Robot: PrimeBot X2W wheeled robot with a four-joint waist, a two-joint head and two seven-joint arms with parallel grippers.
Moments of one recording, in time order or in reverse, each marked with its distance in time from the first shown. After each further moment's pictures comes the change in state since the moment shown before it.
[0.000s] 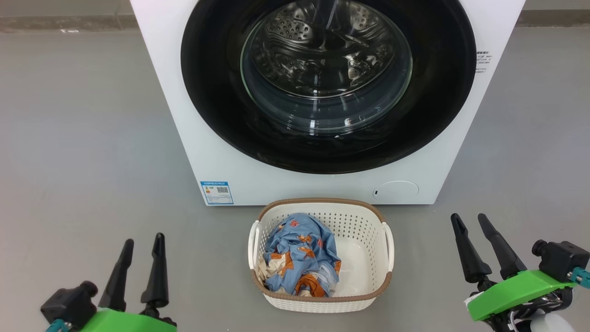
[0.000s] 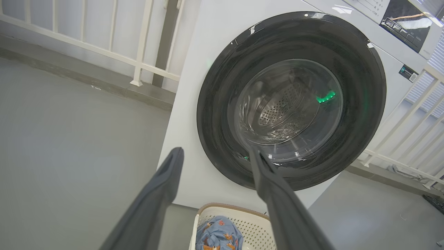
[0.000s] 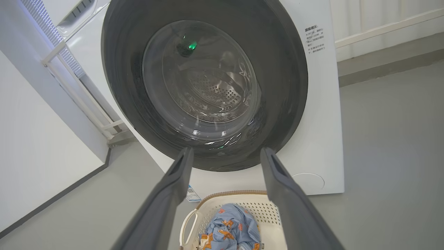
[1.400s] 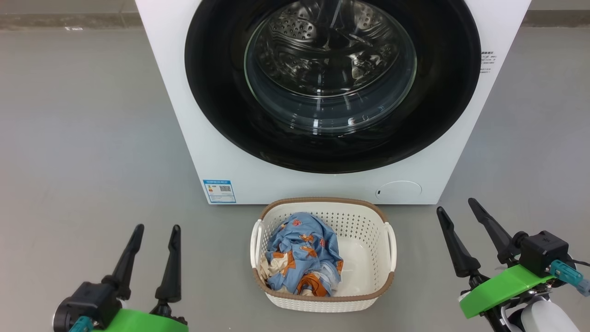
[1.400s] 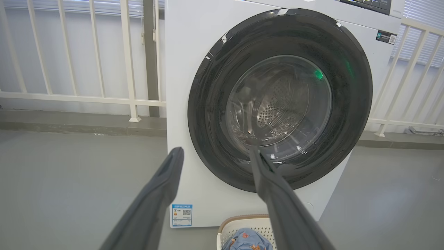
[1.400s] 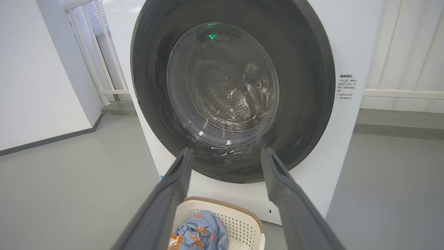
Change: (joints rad) left arm -0.018 0.002 -0.032 -0.028 0.267 -0.001 -0.078; right arm -0.044 -0.040 0.053 -0.005 -0.275 0.000 -0.072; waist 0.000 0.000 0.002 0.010
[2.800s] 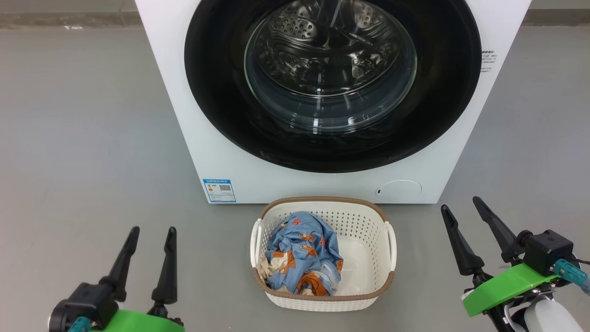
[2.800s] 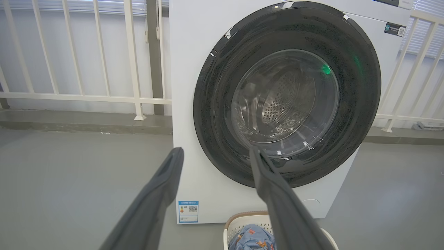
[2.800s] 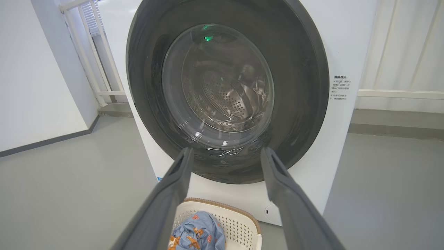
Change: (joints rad) left arm 0.000 0.002 0.017 0.013 0.022 0.000 0.000; right arm 0.000 0.000 -0.015 -0.002 -0.001 0.000 0.000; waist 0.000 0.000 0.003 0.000
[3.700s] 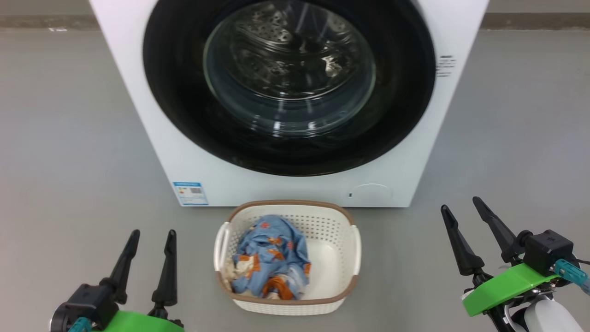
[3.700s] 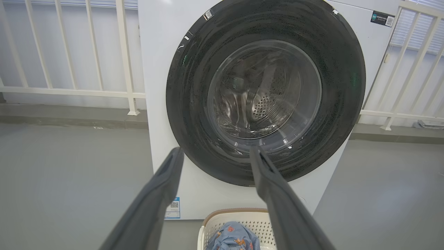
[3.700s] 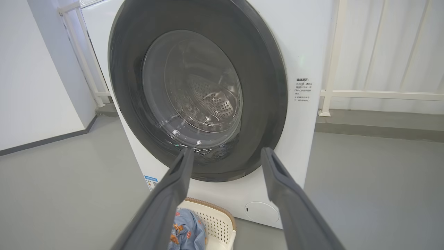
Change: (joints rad) left arm 0.000 0.002 0.000 0.027 -0.004 0.000 0.000; right arm 0.000 -0.001 0.000 0.002 0.002 0.000 0.000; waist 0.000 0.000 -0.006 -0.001
